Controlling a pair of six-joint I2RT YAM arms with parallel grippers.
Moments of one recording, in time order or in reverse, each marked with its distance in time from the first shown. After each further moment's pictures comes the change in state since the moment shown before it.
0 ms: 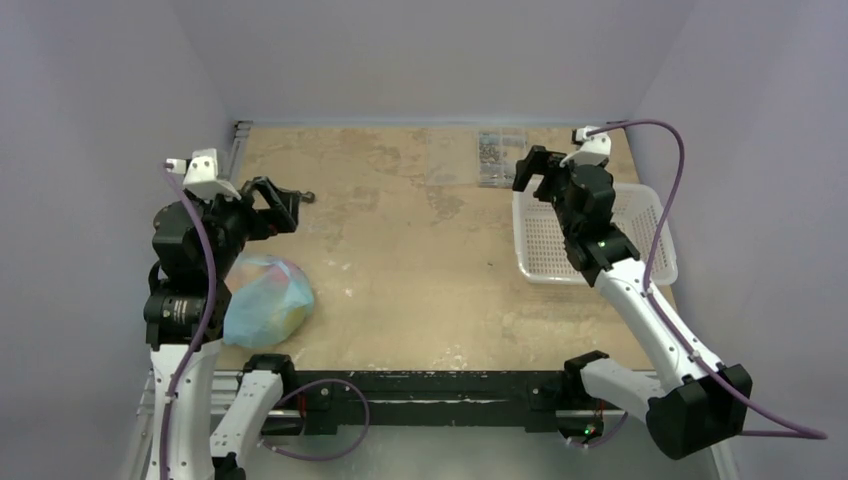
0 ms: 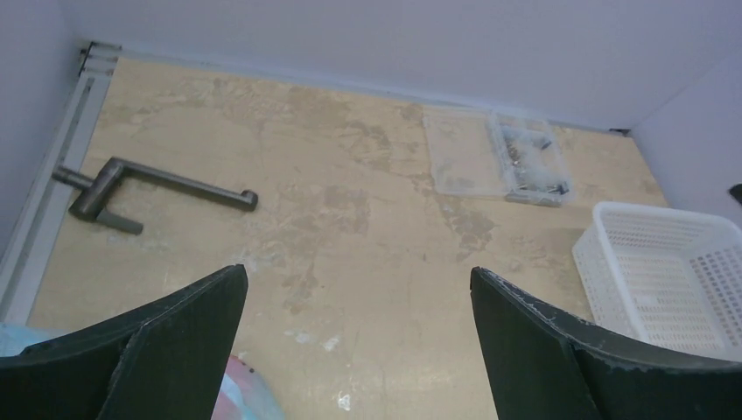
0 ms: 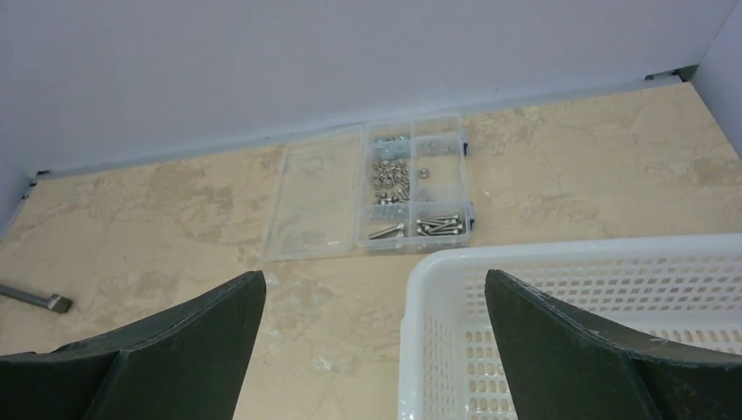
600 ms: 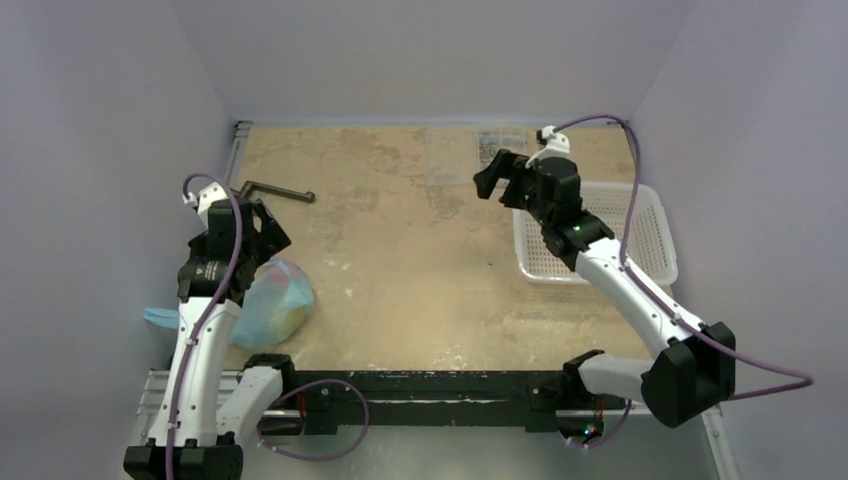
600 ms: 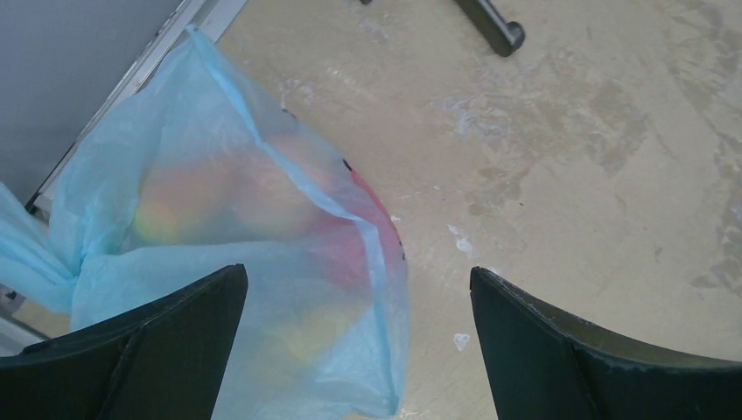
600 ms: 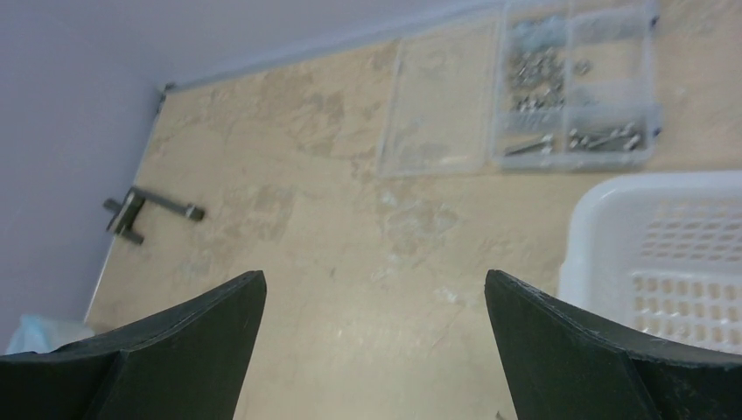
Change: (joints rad) left arm 0.001 0.134 -0.174 -0.255 -0.492 -0.236; right arm 0.062 0.135 0.066 -0.032 -0.173 0.221
